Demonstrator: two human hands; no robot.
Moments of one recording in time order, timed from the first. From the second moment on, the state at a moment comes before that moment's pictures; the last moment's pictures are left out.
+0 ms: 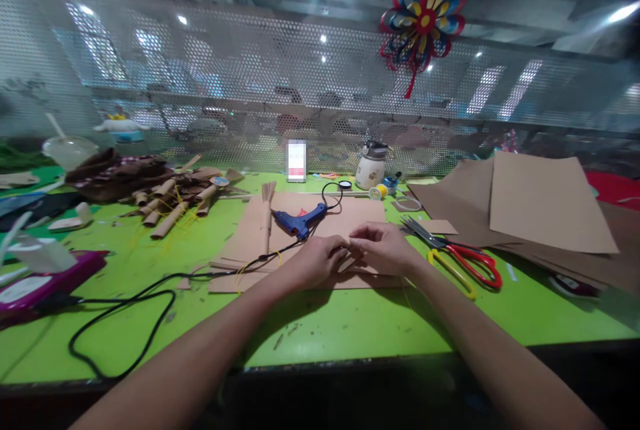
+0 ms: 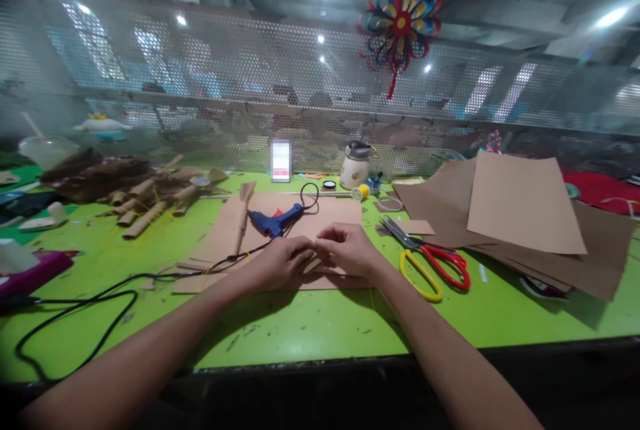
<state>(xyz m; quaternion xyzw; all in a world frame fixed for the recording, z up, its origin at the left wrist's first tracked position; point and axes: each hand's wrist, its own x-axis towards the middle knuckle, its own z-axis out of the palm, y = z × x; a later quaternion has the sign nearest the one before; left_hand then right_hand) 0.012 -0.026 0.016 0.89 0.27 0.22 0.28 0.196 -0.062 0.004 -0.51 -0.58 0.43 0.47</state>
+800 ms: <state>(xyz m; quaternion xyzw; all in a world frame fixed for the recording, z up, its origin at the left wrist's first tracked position) 0.011 -0.011 0.013 0.81 0.29 0.21 0.46 0.201 -0.060 0.006 -0.49 -0.57 0.40 0.52</state>
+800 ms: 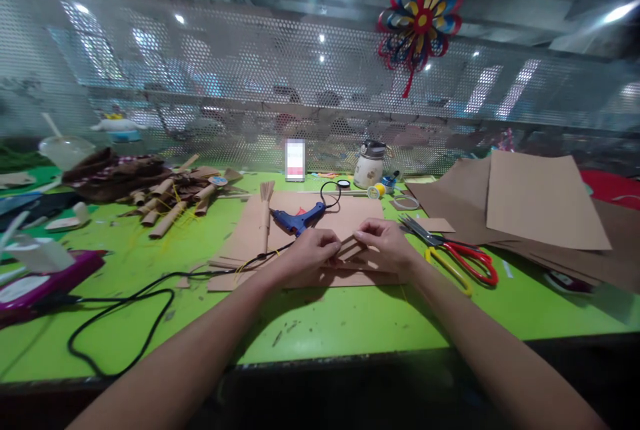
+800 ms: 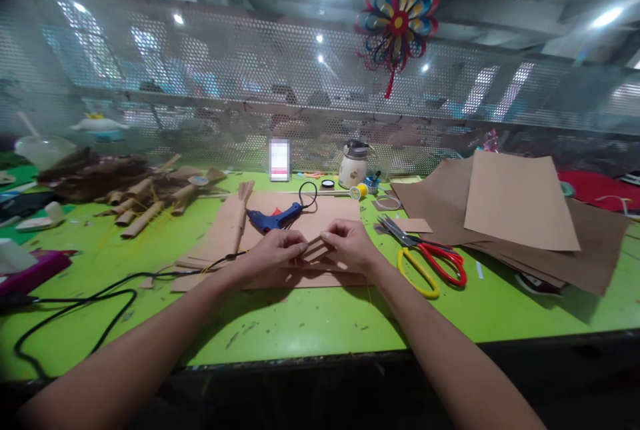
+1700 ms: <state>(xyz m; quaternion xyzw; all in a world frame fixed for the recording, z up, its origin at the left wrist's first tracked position) 0.014 -0.021 0.011 0.89 0.29 0.23 0.27 0.190 -0.059 -0.002 -0.51 -0.56 0.40 0.51</state>
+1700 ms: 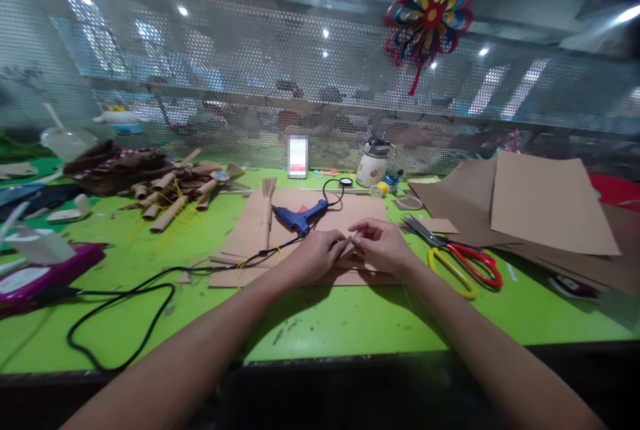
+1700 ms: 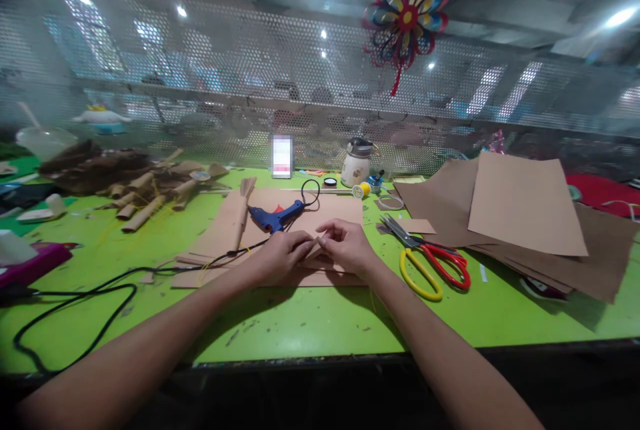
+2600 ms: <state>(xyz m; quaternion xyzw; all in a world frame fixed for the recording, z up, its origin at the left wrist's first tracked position) 0.011 -0.016 0.014 0.83 0.25 0.23 0.45 0.196 -0.071 0.013 -0.47 -0.63 0.42 0.45</state>
